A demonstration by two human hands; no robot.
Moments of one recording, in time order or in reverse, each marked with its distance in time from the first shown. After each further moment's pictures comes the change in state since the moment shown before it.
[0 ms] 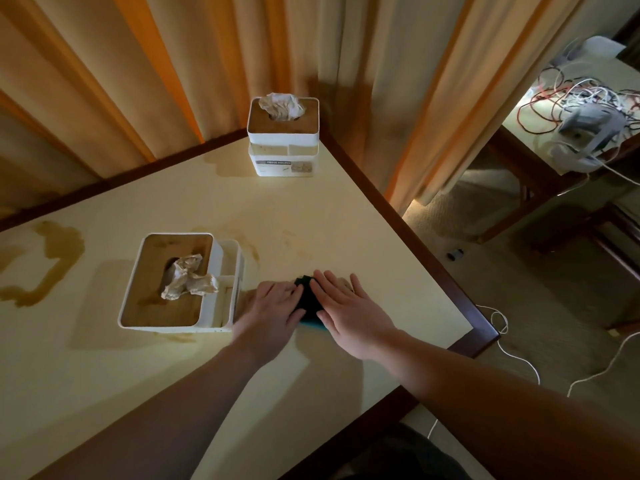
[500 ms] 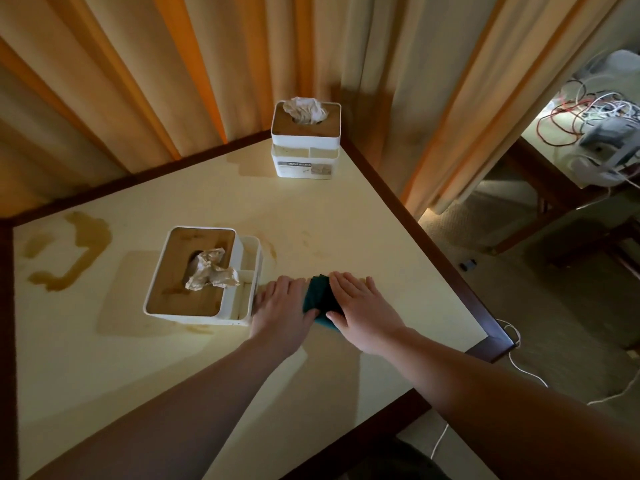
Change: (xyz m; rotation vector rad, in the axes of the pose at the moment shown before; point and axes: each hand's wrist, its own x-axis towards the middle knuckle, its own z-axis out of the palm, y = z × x) left_hand 0.005 0.021 -0.022 0.011 -0.184 -0.310; right_hand 0.009 -0.014 -0.018 0.010 -0.071 0.092
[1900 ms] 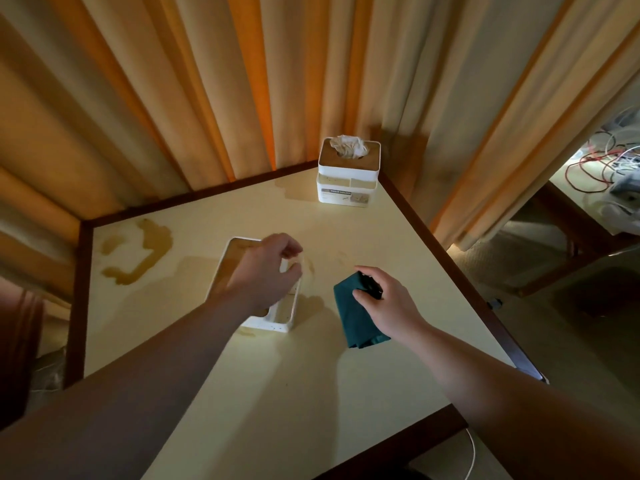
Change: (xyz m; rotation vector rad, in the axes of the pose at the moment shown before) left_hand -0.003 -0.068 -0.138 -0.485 0.259 0.038; right_hand 0.008 -0.029 -0.053 0.772 0.311 0.137
